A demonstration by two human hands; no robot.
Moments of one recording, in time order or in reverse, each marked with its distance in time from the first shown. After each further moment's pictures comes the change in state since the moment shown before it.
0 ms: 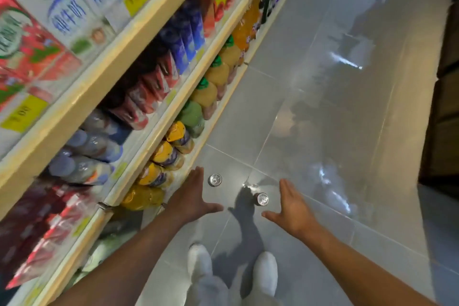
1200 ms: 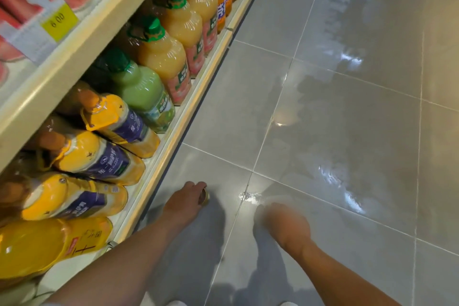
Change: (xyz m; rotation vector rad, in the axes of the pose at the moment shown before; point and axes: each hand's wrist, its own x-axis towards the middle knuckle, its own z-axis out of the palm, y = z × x) left_hand 0.266 -0.118 0.228 0.187 -0.038 0.076; right_hand 0.215 0.145 0.247 -0.230 -0.072 0.163
